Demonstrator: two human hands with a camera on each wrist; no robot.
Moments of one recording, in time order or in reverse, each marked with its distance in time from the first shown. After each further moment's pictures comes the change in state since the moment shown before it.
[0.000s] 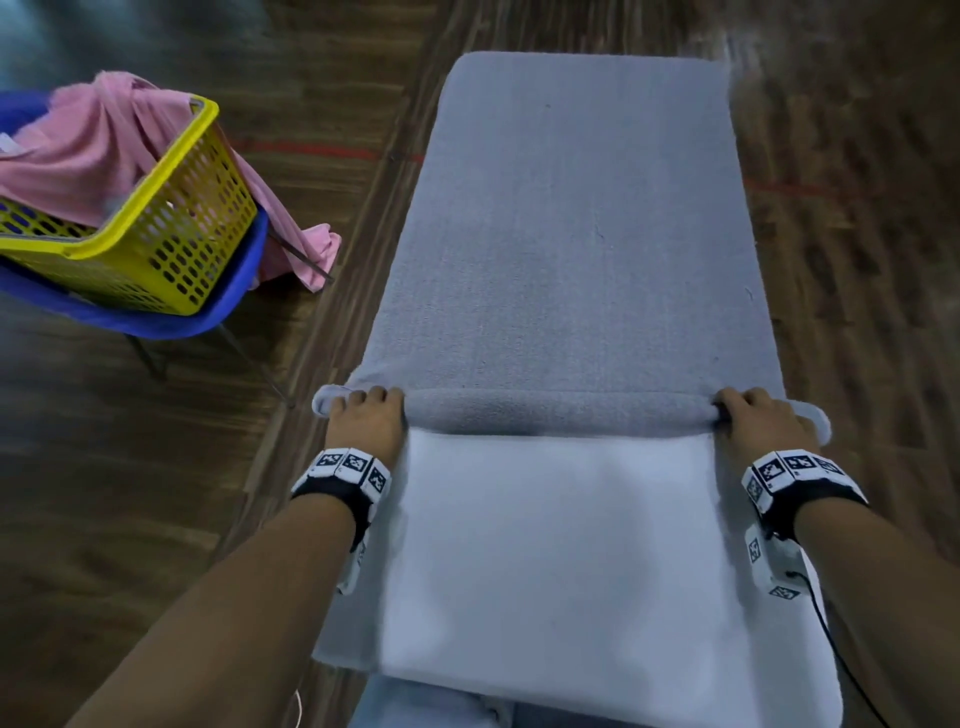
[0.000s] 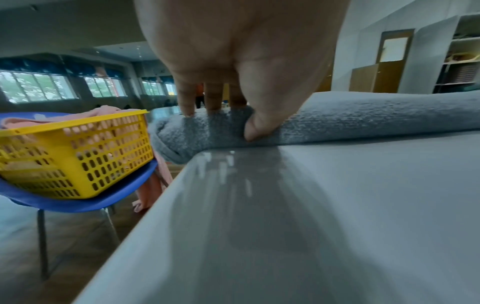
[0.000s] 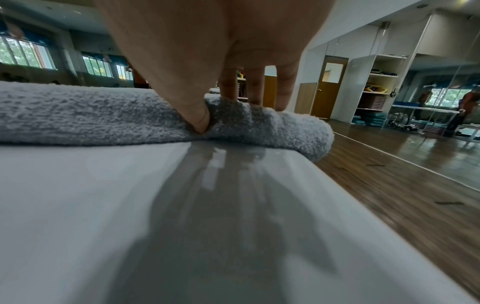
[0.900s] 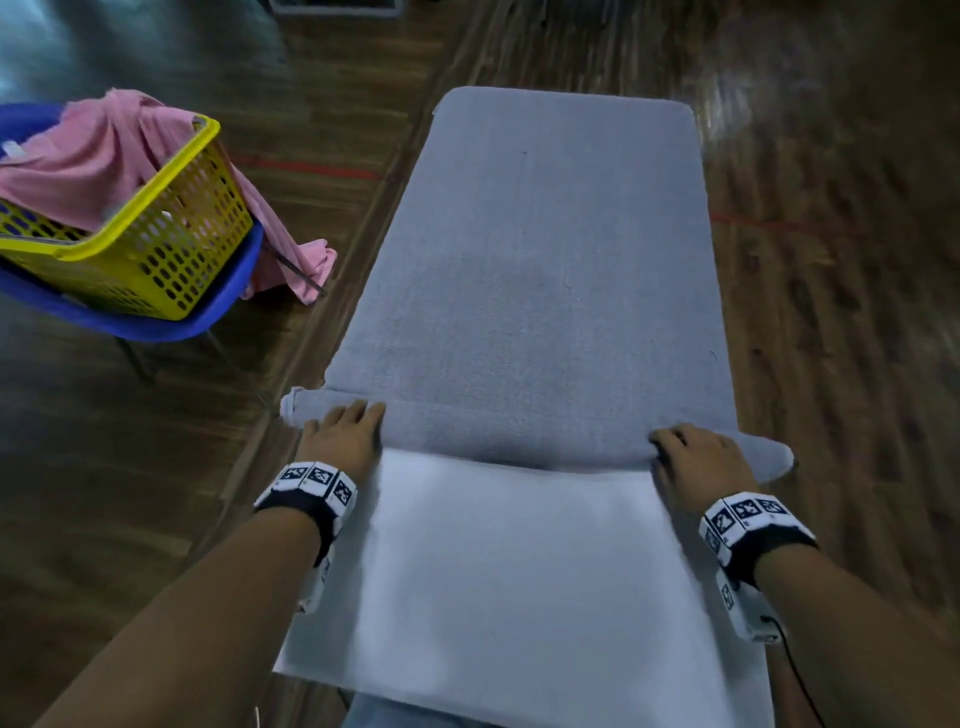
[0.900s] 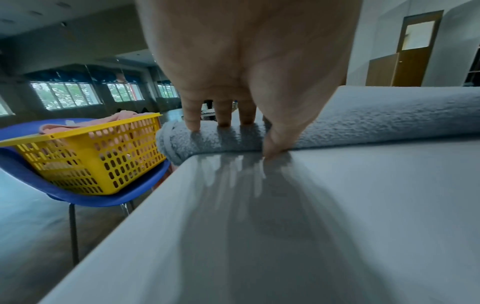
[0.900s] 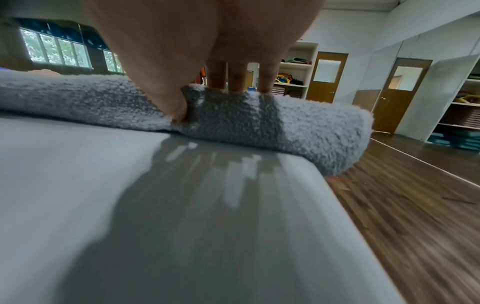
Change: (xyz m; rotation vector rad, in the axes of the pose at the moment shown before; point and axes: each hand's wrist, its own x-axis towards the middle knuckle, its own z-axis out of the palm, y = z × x) left_hand -0.013 0.021 0.003 -0.138 -0.086 -0.009; right_hand -0.015 0.015 0.014 -0.043 0.089 -0.358
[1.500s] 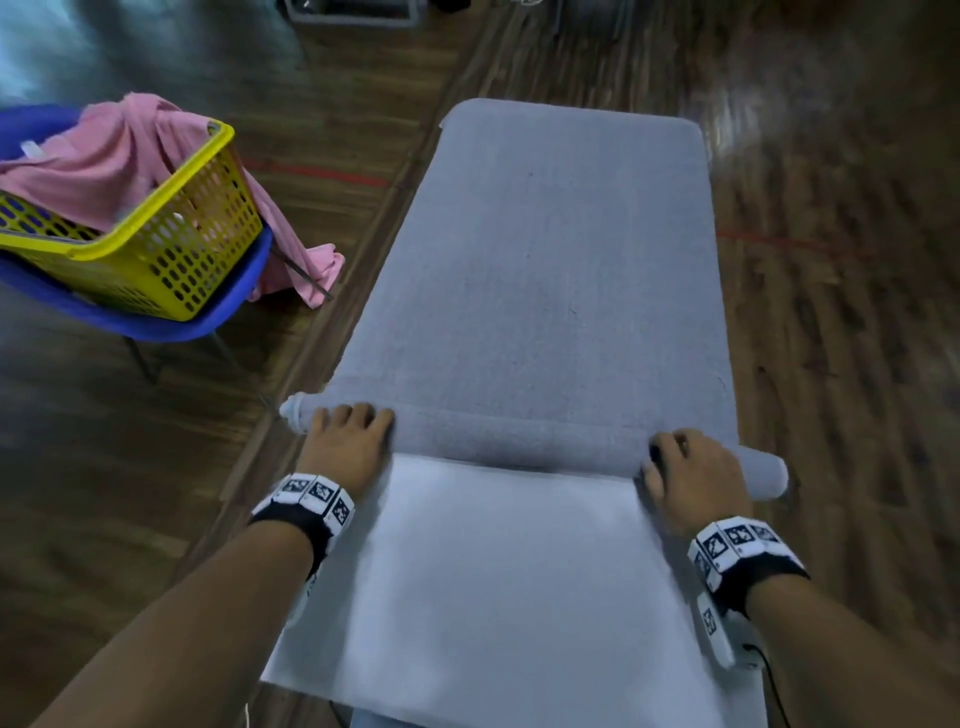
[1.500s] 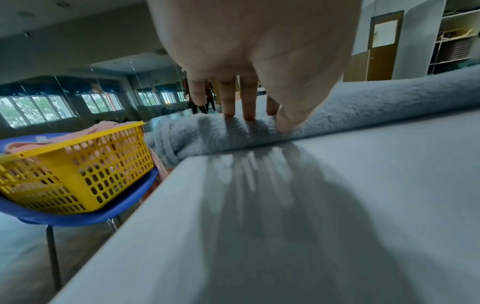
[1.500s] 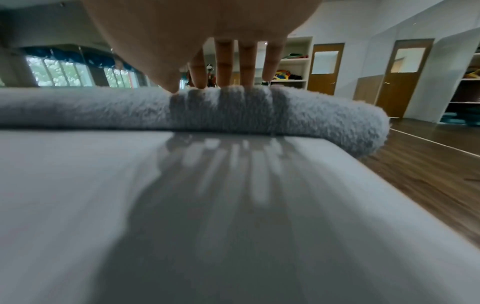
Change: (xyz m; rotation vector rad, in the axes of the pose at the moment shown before) left_hand -0.005 0.008 -0.003 0.096 0.253 0.061; right_hand -0.002 -0.017 -0.011 0.084 0.238 0.073
